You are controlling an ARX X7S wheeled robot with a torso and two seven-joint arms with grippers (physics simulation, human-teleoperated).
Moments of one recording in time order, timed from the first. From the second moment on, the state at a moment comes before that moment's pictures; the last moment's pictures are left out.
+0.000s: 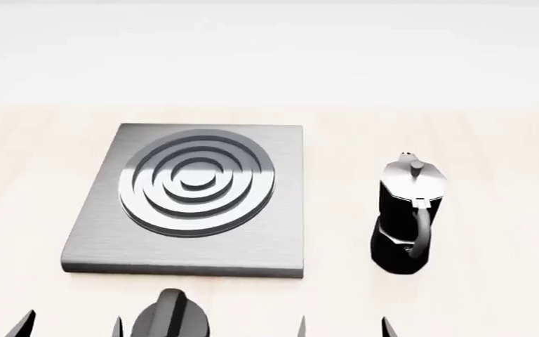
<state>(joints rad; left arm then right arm) 0.00 -0.22 0.28 -0.05 -0.16 0.23 -0.23 0.02 0.21 -0.32 0.06 0.25 -0.27 0.22</state>
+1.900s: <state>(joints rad) -0.02 -0.11 0.15 -0.14 -0.09 0.20 -0.11 0.01 0.13 -0.22 0.11 0.21 -0.27 0.13</state>
